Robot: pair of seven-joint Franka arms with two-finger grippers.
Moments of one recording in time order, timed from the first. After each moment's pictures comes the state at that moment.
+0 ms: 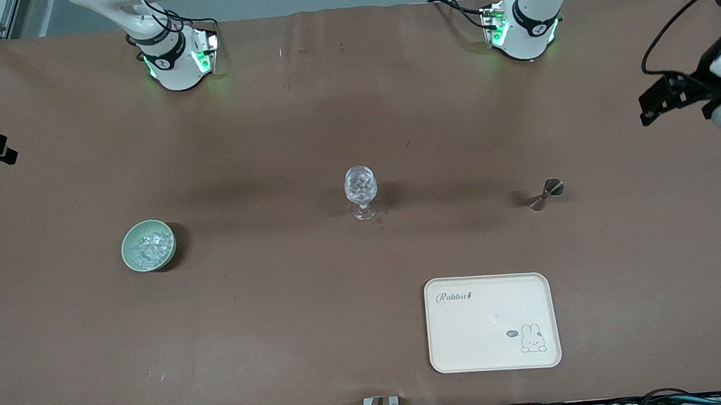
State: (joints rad) left arm 0.02 0.06 -0.10 -1.52 0.06 1.56 -0.07; right arm -0.02 0.04 -0.05 -1.40 0.01 1.39 0.05
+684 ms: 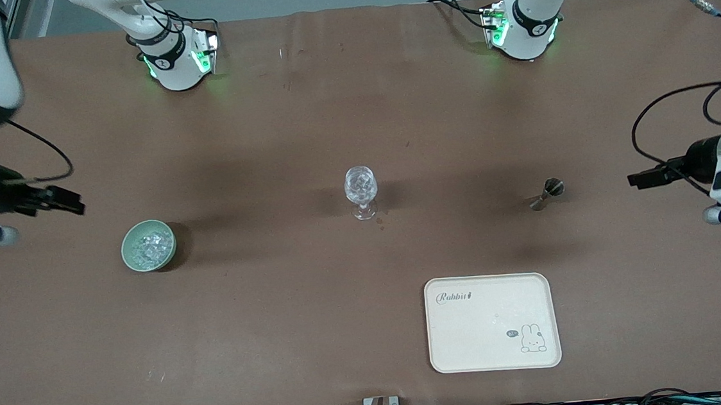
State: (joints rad) left arm 0.19 0.37 -0.10 -1.52 -0.12 1.57 -0.24; right arm -0.02 0.09 -0.05 -1.85 0.01 1.90 -0.01
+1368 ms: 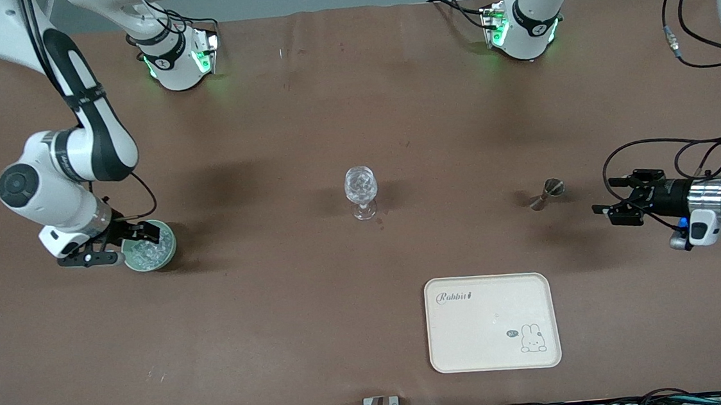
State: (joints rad) left arm 0.30 0.64 -0.10 -1.52 -0.46 1.57 -0.45; right arm 0.01 0.31 -0.04 -2.15 0.01 2.47 -0.01
